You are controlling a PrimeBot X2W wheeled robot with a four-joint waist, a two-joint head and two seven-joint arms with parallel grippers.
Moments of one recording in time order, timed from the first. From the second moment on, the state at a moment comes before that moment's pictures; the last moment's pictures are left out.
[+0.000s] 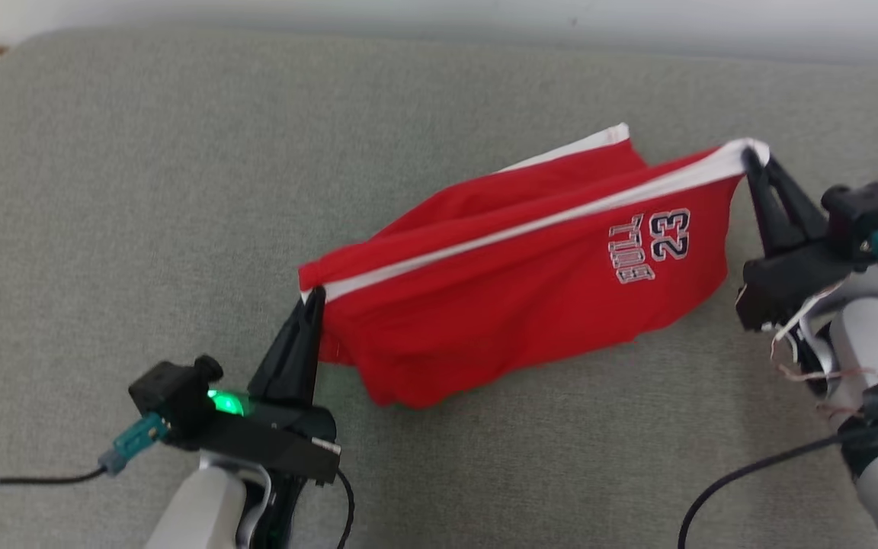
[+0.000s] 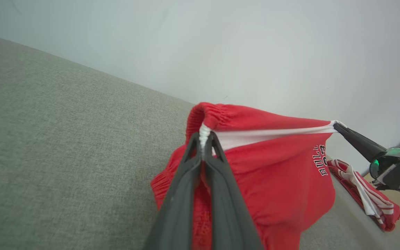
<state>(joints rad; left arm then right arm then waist) -0.44 0.05 -0.26 0.25 -0.50 -0.13 -0.26 -0.74 -0.41 0.41 0.60 0.21 0.13 -0.26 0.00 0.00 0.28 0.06</state>
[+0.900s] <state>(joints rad) -0.67 0.05 -0.37 0.32 -0.58 -0.13 -0.26 -1.04 -0.44 0.57 0.80 0.26 0.13 -0.26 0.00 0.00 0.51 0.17</state>
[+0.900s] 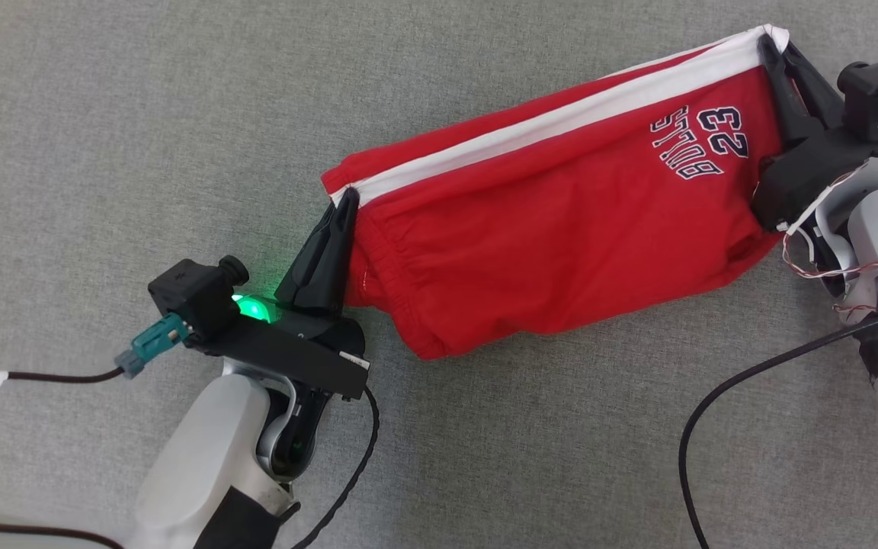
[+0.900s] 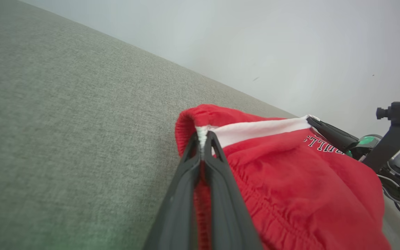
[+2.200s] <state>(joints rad) -0.53 0.05 -0.26 0.31 -0.44 -0.13 -0.26 -0.92 -0.40 0.59 0.94 0.50 0.13 -0.26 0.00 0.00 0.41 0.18</state>
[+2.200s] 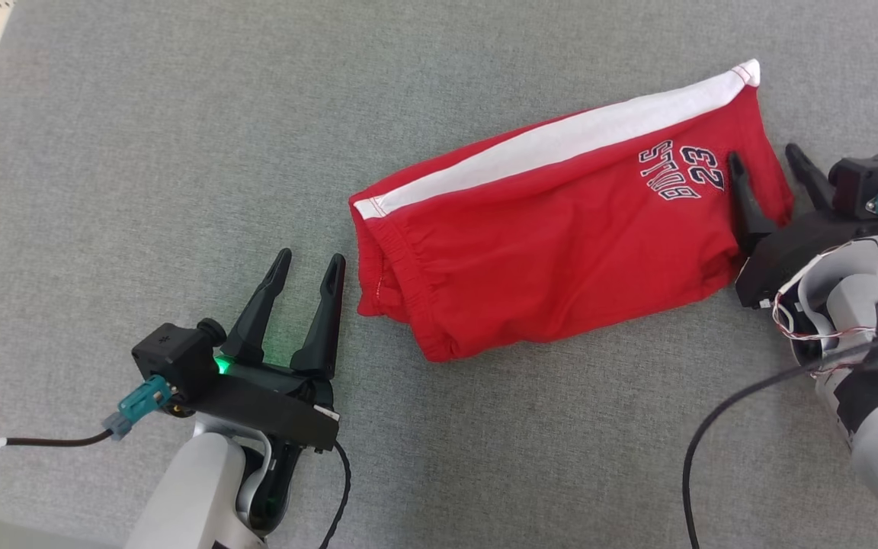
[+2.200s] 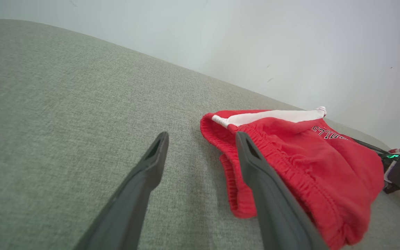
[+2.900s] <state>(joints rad) -0.46 0.05 -0.25 0.33 -0.41 -0.13 -0.26 -0.86 -0.37 0.65 1.01 0.68 0.13 -0.26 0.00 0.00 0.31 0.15</state>
